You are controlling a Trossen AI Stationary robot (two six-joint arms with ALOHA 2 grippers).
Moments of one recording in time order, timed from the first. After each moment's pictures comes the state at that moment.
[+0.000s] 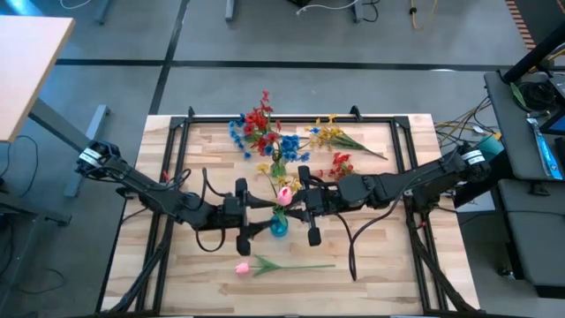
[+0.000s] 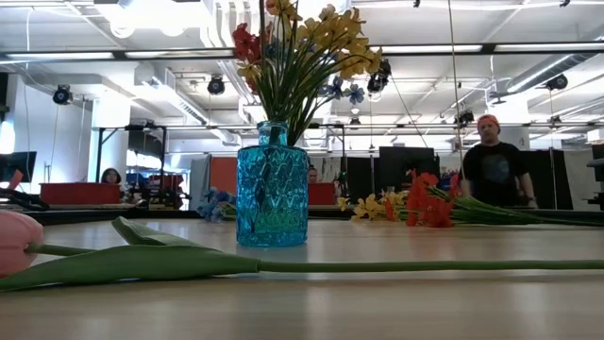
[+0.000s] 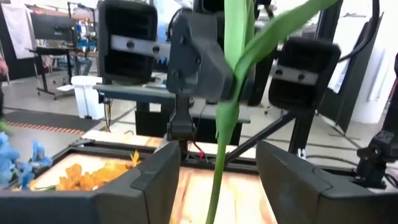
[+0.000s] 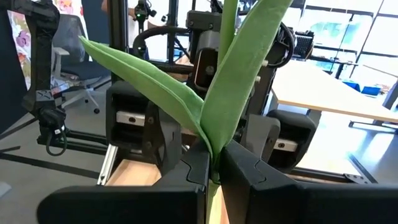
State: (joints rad) left arm -0.48 1.32 0.86 0.54 -0.58 -0.07; right arm 0.27 1.55 1.28 0.22 0.12 -0.10
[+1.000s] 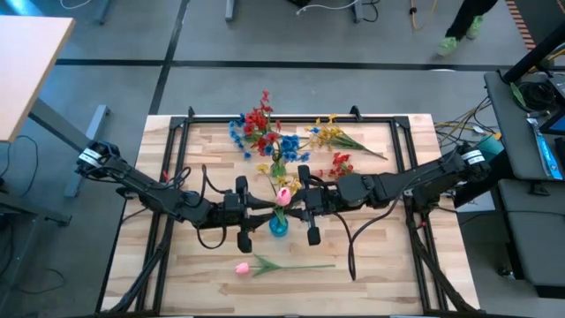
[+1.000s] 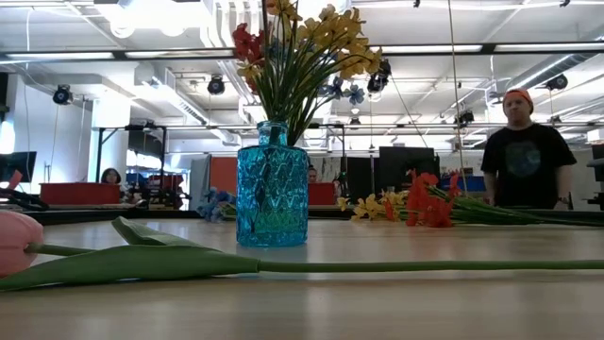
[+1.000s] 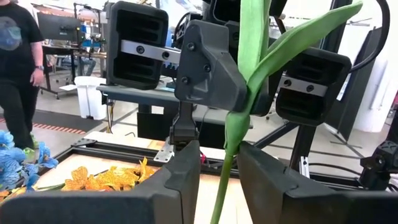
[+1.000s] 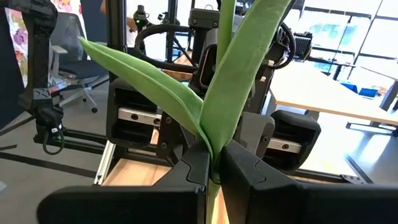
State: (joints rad) left arm -0.45 1.32 0.86 0.55 -0.57 -0.09; right arm 0.27 1.55 1.28 0.22 0.12 -0.11
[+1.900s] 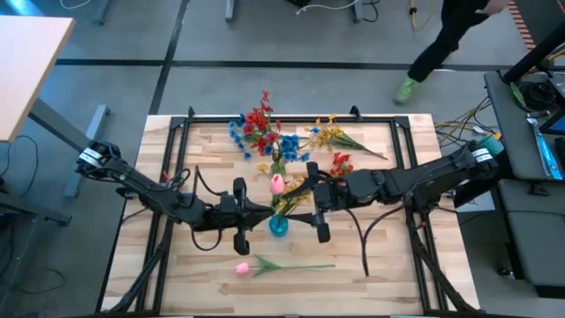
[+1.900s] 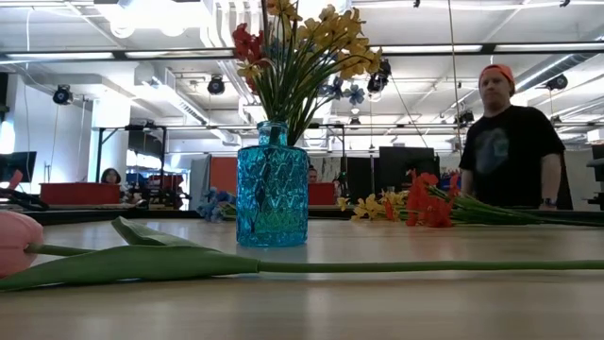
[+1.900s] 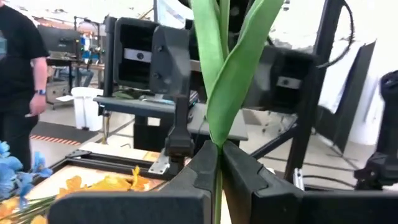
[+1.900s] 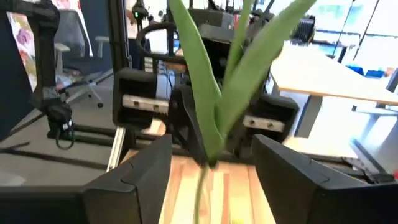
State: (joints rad) left arm -0.49 1.32 0.82 0.67 -0.59 -0.06; right arm 0.27 1.47 1.28 0.08 0.13 -0.04
